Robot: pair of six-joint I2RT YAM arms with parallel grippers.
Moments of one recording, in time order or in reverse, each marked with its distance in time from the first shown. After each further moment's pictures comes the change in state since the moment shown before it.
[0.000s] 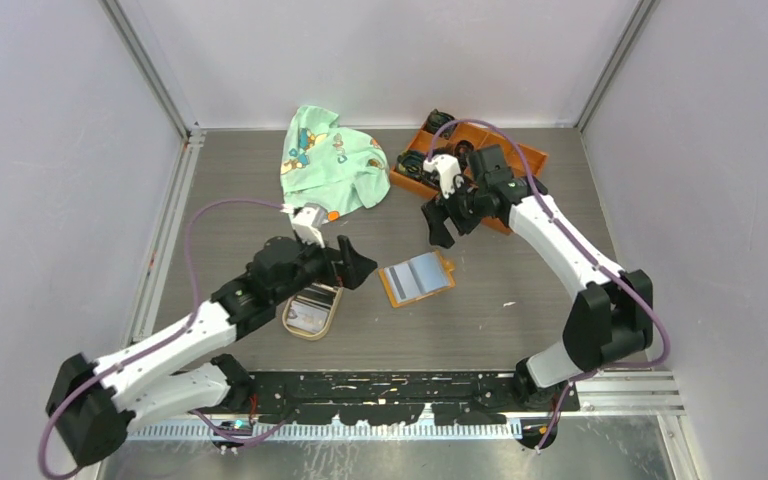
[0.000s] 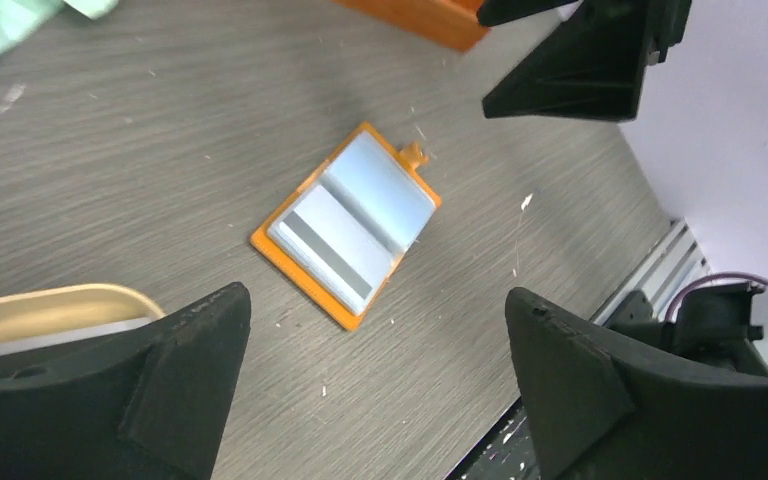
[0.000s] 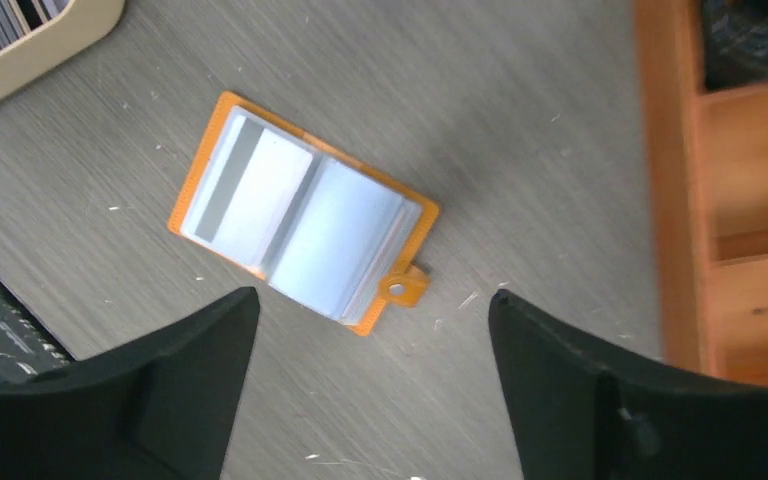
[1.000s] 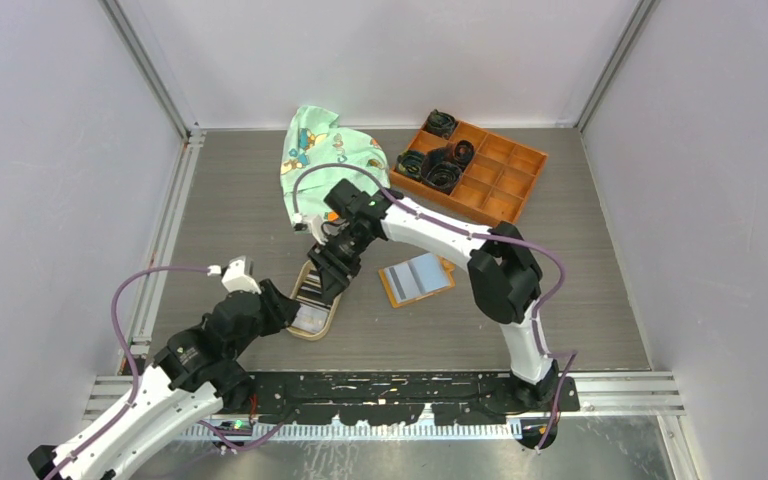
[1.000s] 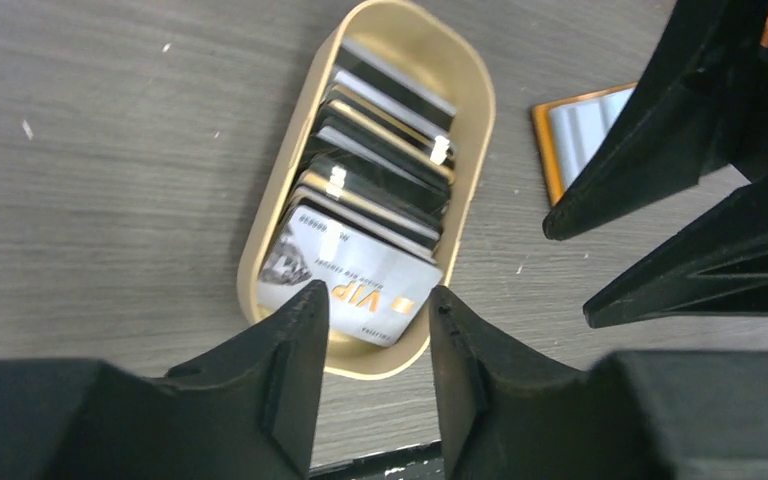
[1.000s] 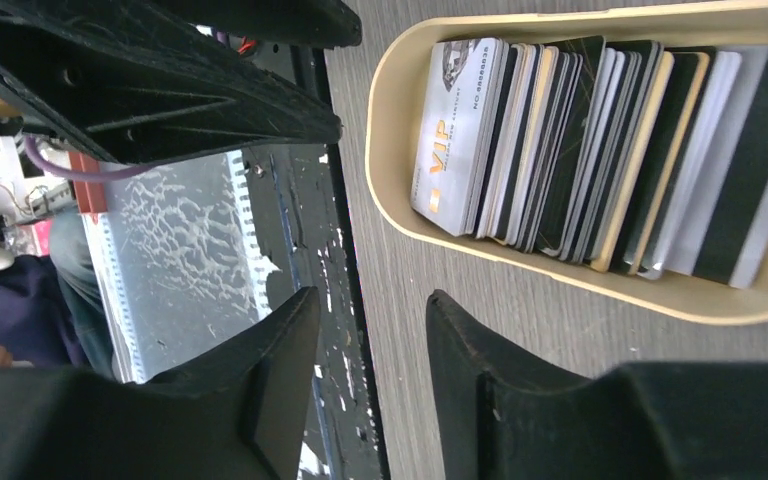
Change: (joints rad) left arm 0.015 -0.682 -0.201 -0.752 -0.382 -0.293; right arm 0.522 0.503 0.453 -0.084 -0.441 0.204
